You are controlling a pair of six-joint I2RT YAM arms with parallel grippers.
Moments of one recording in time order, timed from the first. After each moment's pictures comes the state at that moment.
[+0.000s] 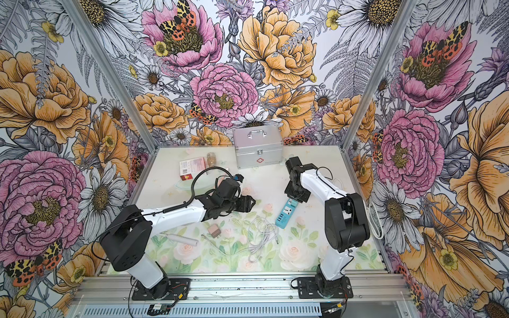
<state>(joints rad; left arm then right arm) -0.78 1.65 1.00 -0.16 0.04 -0.54 0.25 1.75 1.30 -0.96 0.07 0.73</state>
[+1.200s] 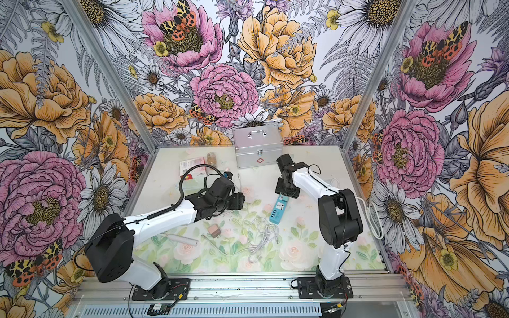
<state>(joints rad) -0.76 1.52 1.00 -0.34 -0.15 -0.58 0.32 1.79 1.36 -0.88 0.02 0.59</state>
